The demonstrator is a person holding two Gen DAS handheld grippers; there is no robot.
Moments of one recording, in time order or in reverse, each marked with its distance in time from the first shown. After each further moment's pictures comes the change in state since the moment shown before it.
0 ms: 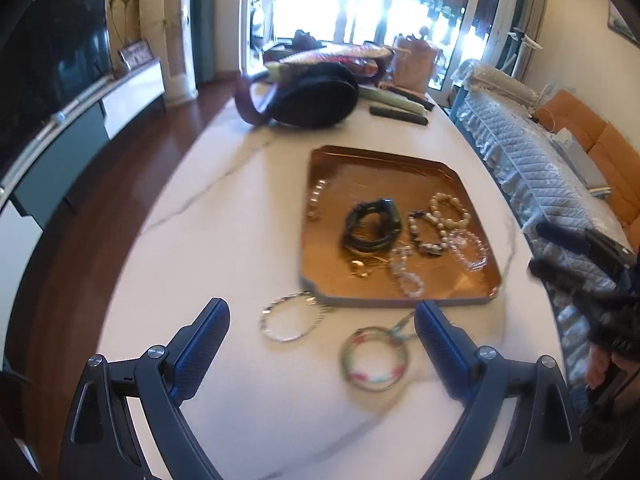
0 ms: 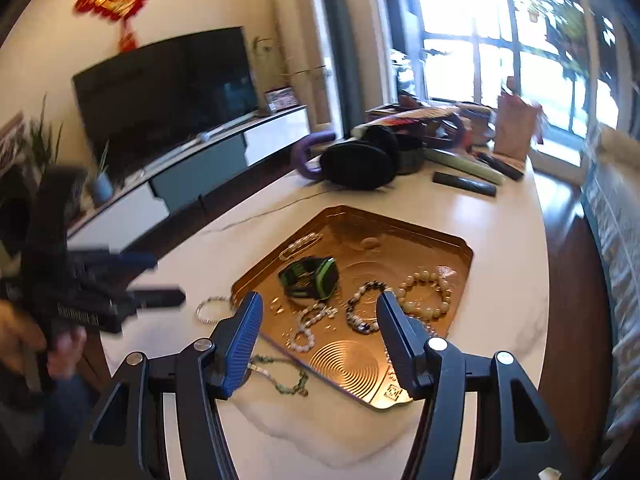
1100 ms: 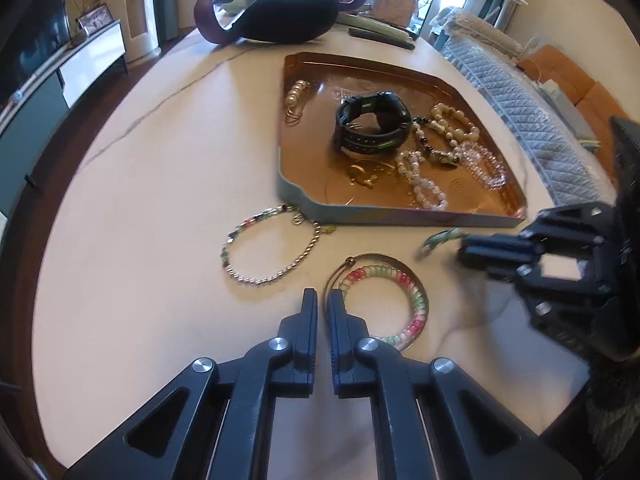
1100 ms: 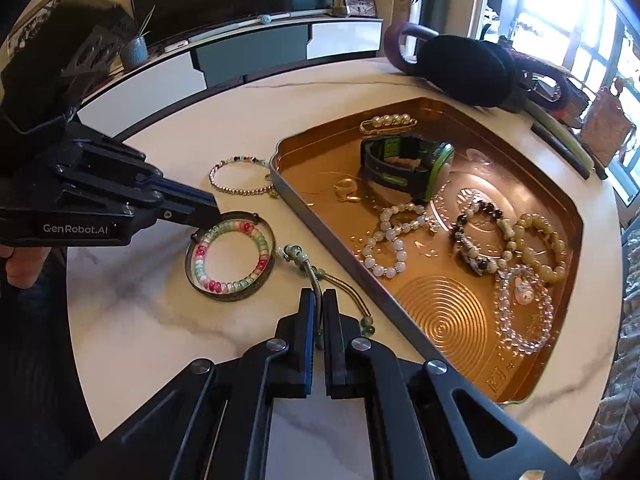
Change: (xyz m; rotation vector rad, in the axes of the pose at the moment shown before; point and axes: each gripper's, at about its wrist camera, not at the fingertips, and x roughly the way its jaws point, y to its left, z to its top) left arm 0.076 0.003 -0.039 0.060 0.202 -0.093; right arm 0.097 0.044 -0.046 -0.201 0.286 0.058
